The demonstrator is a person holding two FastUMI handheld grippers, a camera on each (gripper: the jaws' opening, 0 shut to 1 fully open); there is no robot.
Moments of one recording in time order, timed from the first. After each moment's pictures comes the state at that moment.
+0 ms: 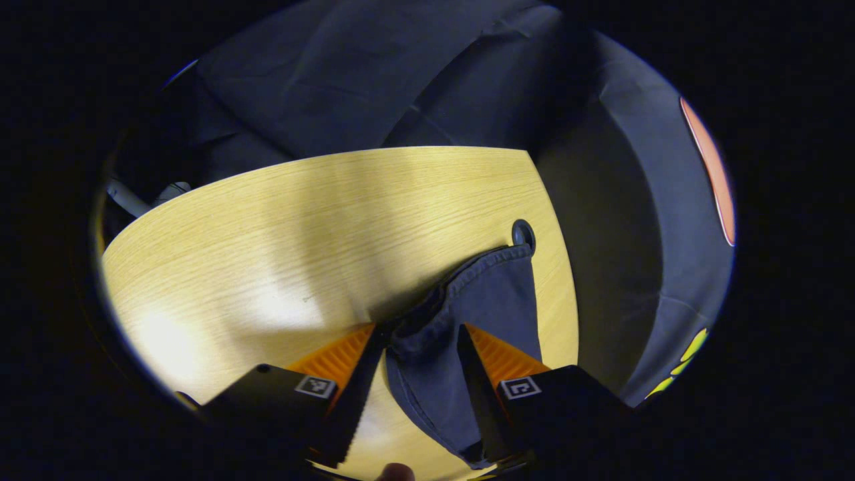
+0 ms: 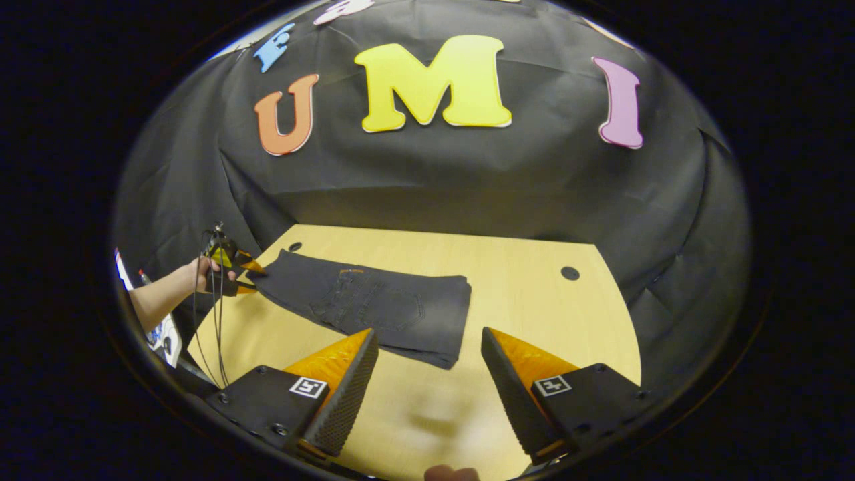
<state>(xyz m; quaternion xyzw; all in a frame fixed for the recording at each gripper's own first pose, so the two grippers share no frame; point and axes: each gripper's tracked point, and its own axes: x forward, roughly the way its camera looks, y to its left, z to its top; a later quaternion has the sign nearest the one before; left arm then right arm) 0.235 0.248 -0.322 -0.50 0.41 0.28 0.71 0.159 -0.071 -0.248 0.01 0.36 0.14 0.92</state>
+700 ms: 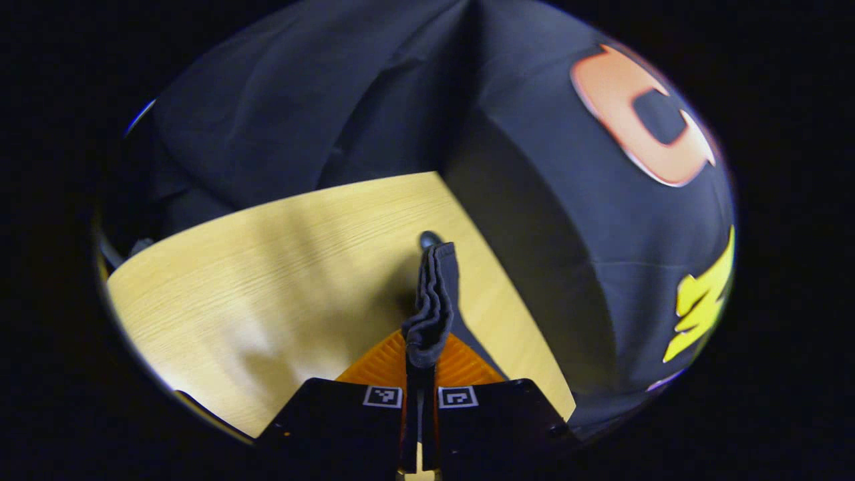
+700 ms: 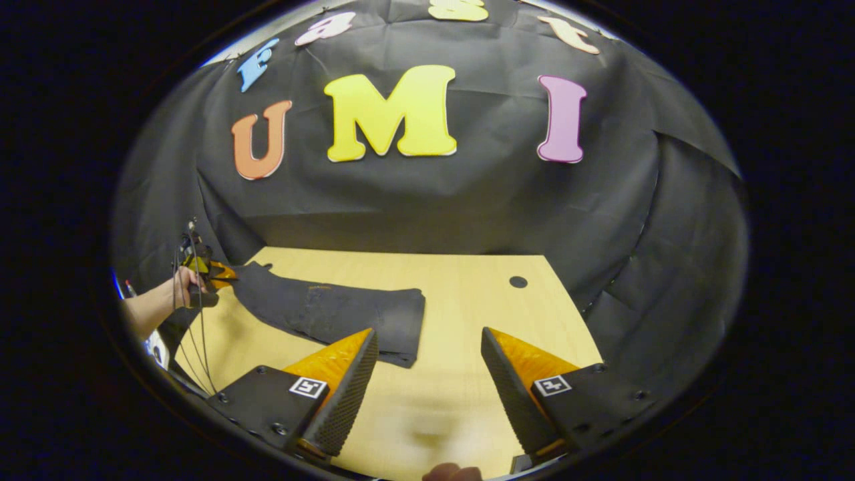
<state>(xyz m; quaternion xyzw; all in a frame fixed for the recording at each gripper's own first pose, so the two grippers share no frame) 0.283 0.193 -0.199 -0.41 0.30 0.18 0.84 0.116 -0.133 -0.193 0.01 0.28 0.07 0.96</state>
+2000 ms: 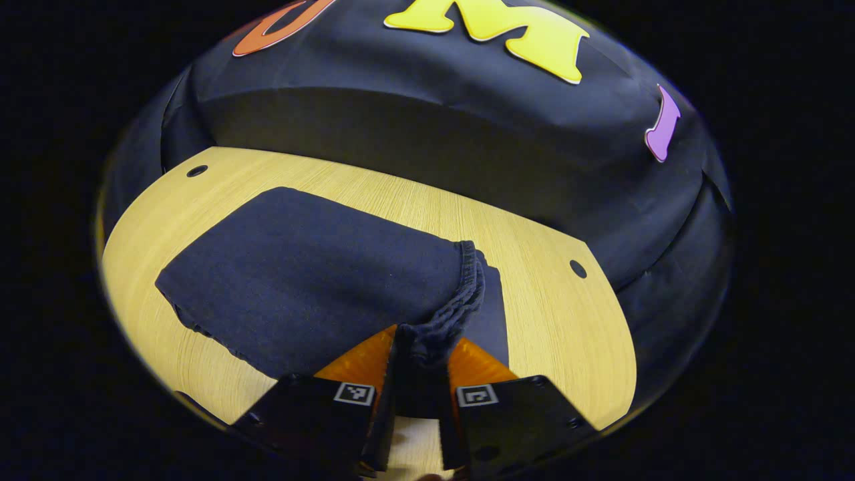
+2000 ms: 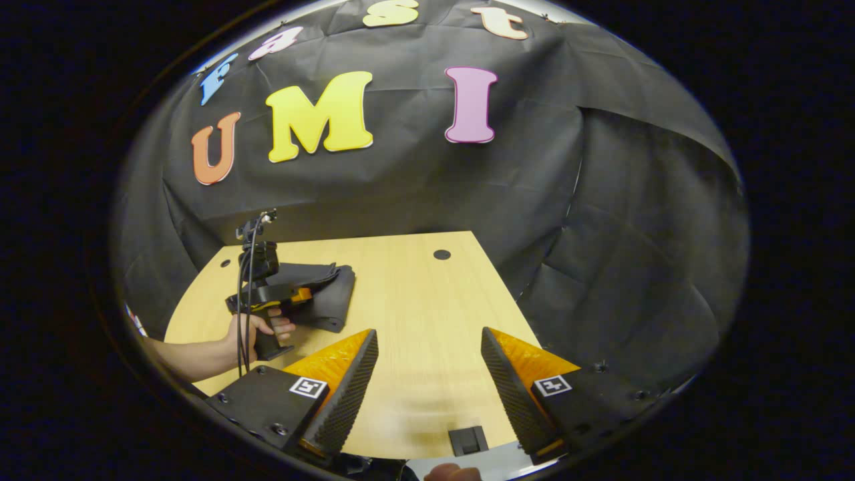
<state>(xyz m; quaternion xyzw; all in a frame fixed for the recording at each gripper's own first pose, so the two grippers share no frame) 0.306 -0.208 -0.267 -0.15 0.37 -0.02 0.92 0.044 -0.276 -0.209 0.03 0.30 -0.02 0.95</state>
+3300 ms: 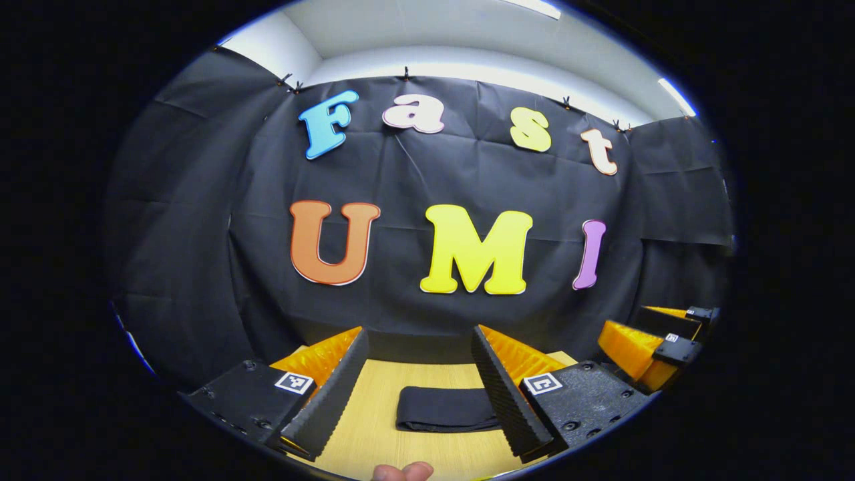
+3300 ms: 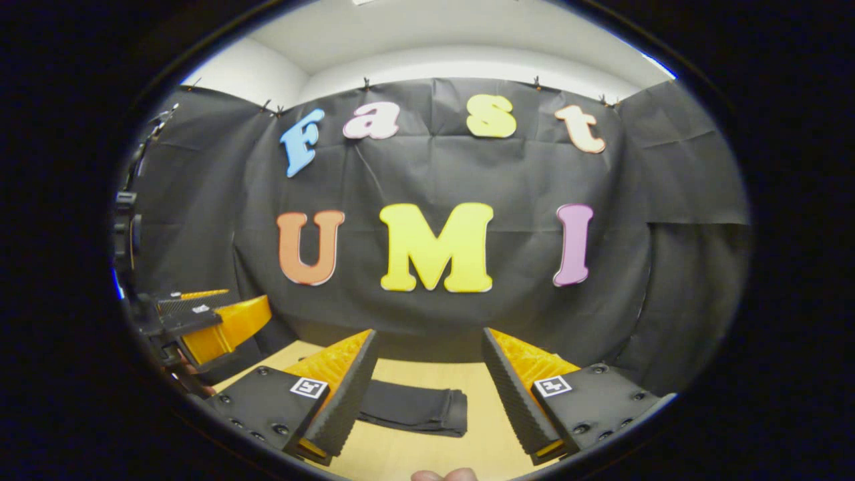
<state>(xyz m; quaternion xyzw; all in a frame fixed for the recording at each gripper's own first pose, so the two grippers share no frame) 0.134 -0.001 0.149 -0.05 0.02 0.00 1.00 0.050 -0.022 0.009 0.04 0.01 0.08 1.00</state>
